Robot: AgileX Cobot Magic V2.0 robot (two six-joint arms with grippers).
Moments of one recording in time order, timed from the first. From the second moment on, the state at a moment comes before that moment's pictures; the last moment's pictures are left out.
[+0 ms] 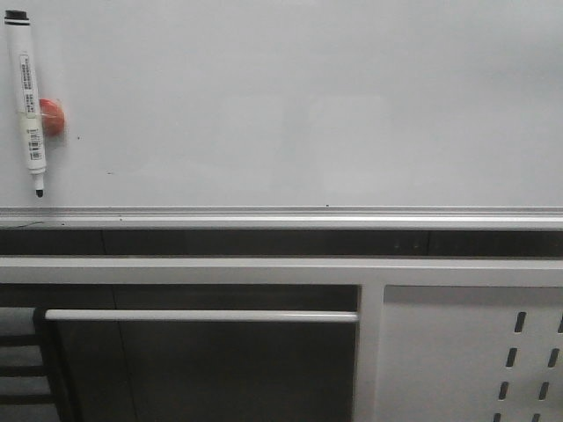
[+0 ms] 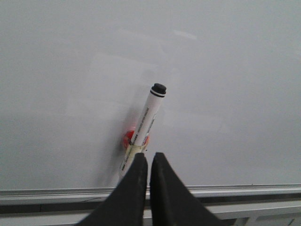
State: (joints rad) left arm -0.37 0.46 -0.18 -0.01 -0.14 -0.24; right arm 0.07 0.50 -0.73 -0.01 0.64 0.16
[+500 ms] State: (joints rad) left arm -0.37 0.58 -0.09 0.18 -0.37 -0.23; right arm 0.07 0.50 -0.73 0.02 0.64 0.16
